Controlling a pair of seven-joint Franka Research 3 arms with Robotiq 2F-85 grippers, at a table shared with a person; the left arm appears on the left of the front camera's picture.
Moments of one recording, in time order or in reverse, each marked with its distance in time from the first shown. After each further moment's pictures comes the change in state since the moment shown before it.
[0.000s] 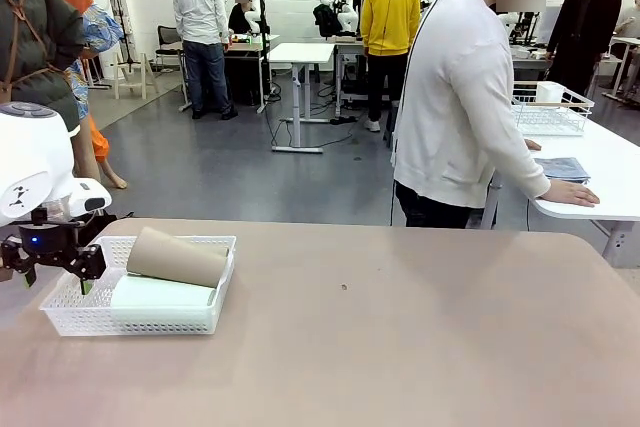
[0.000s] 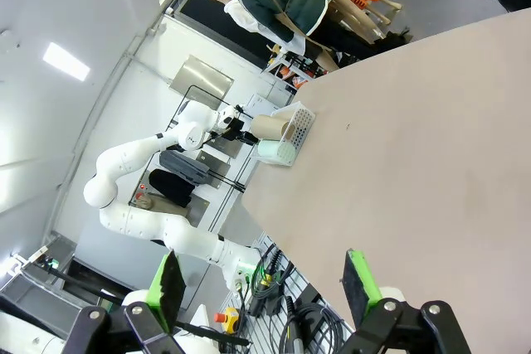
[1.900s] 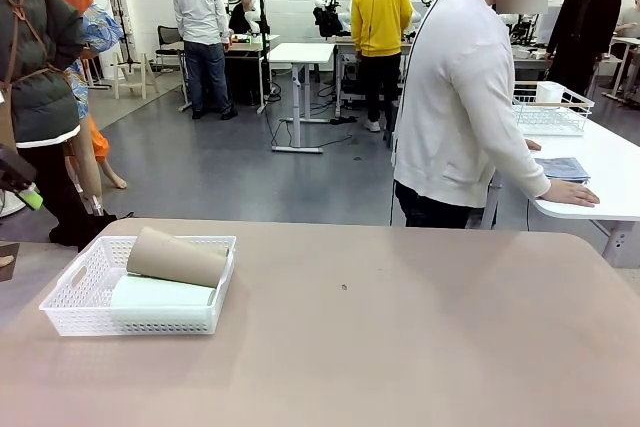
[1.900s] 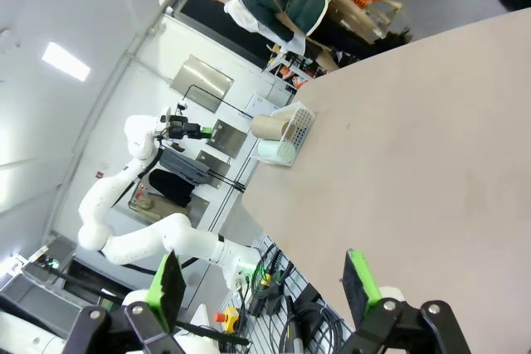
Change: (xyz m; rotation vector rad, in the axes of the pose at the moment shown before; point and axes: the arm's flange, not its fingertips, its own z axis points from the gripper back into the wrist) left arm -0.077 0.108 0.166 -0.515 -0.251 0.125; right arm 0.000 0.000 0.000 0.000 0.000 0.000
